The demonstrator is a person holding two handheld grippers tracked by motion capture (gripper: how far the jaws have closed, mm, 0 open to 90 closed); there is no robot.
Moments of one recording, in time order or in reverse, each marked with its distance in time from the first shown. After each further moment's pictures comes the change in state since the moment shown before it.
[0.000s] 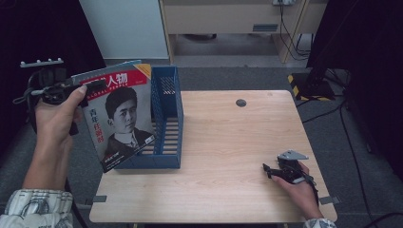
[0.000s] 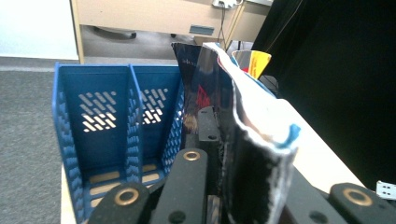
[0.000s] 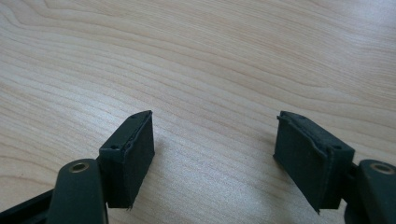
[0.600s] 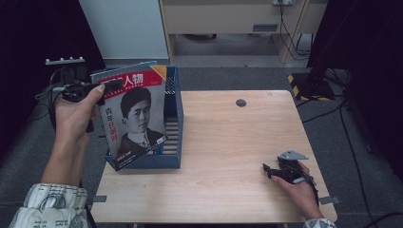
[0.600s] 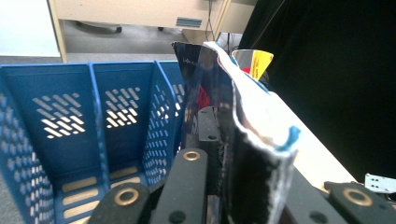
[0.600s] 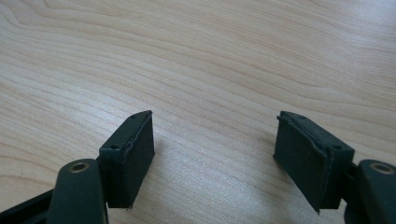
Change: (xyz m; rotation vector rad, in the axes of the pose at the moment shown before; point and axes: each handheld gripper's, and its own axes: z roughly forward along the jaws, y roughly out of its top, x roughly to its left) left arm -0.022 0.001 0.027 0.030 -0.039 0.021; right arm 0.000 0.000 0.000 0.000 0.000 0.001
